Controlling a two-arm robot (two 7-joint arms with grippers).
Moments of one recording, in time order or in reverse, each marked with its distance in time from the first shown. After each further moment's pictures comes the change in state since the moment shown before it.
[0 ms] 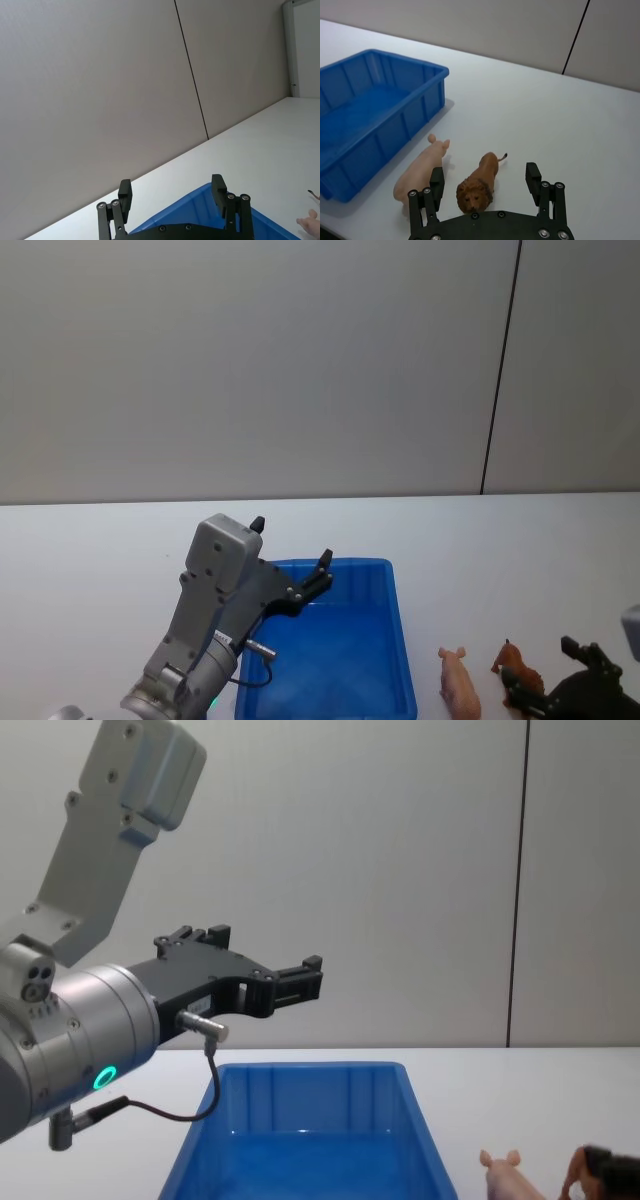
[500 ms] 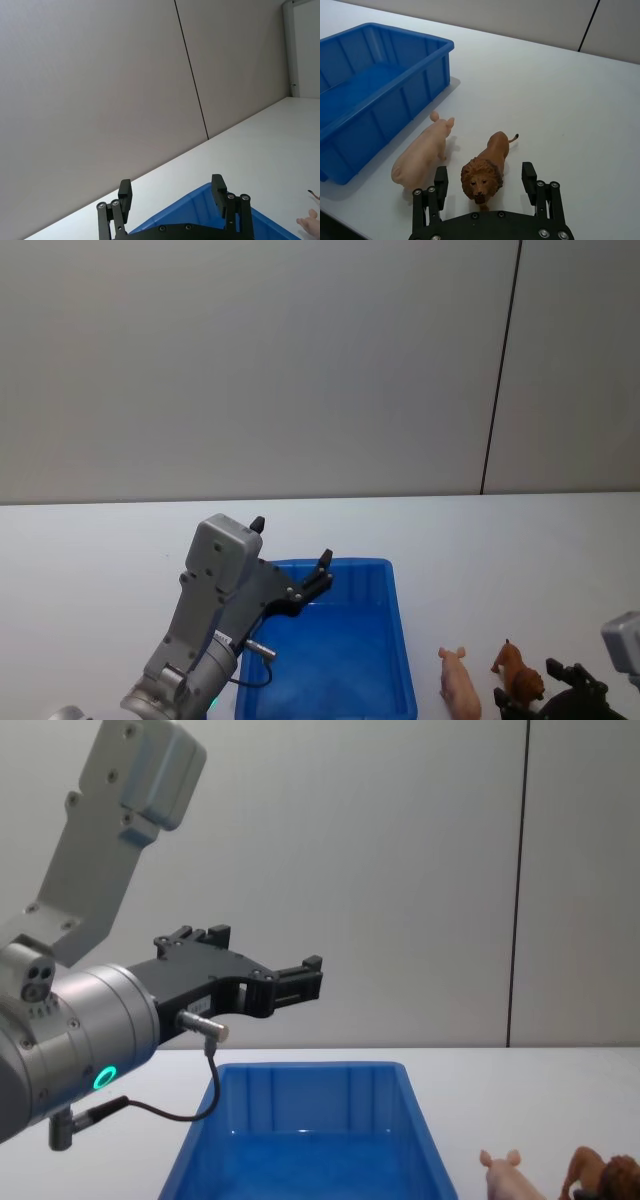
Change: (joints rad) left arm 0.000 0.000 0.000 0.000 0.000 0.000 0.000; right arm 0.035 -0.021 -0.016 0.082 -0.016 0.026 0.051
